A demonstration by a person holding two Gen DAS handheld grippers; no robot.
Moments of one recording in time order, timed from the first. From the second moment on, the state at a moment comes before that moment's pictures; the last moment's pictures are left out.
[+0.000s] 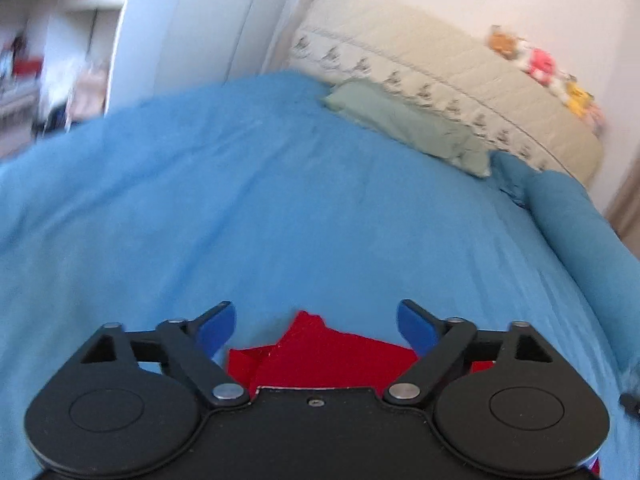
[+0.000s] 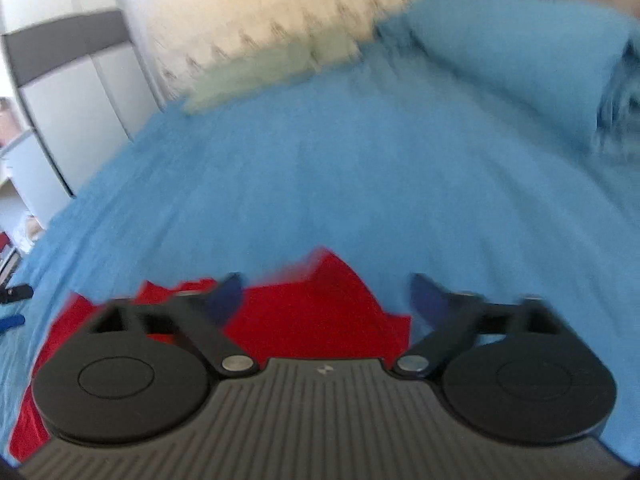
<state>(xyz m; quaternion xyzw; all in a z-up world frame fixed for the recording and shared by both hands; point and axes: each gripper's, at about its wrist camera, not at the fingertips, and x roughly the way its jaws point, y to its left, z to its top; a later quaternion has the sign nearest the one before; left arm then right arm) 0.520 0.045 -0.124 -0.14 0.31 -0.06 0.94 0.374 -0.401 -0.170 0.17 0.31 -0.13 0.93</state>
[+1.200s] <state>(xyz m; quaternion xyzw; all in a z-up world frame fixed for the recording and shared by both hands) 0.371 -0.064 -0.168 0.03 0.38 -0.15 0.91 0.193 -0.308 -0.218 0.15 0.39 -0.18 0.89</state>
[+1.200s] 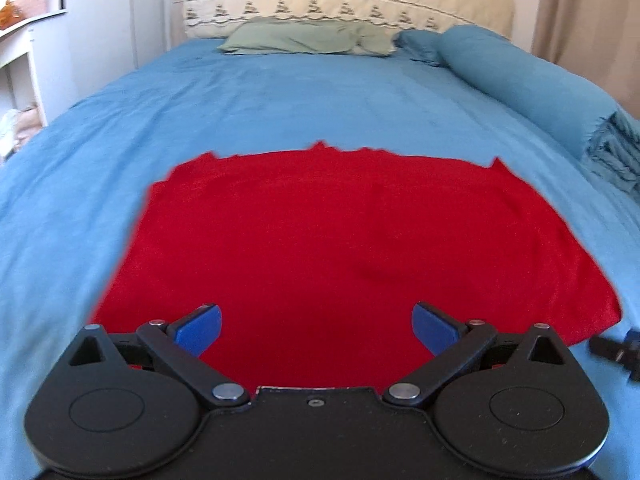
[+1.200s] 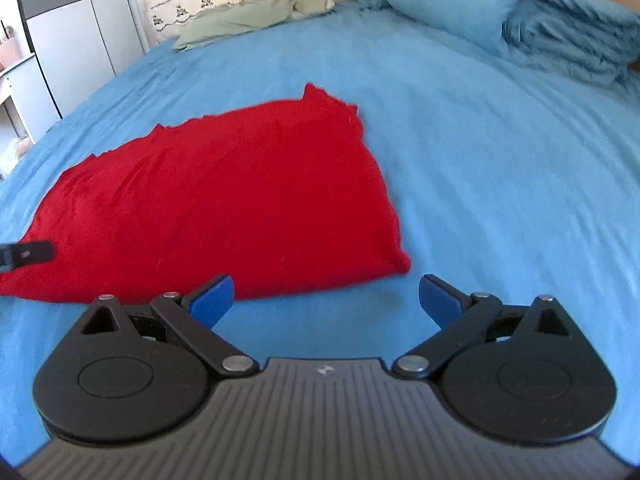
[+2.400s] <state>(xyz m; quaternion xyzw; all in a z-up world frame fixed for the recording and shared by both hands) 0.459 -0.113 -0.200 0.03 0.42 -0.10 0.90 0.202 -0.333 -0.231 0.33 0.31 -0.29 0.85</state>
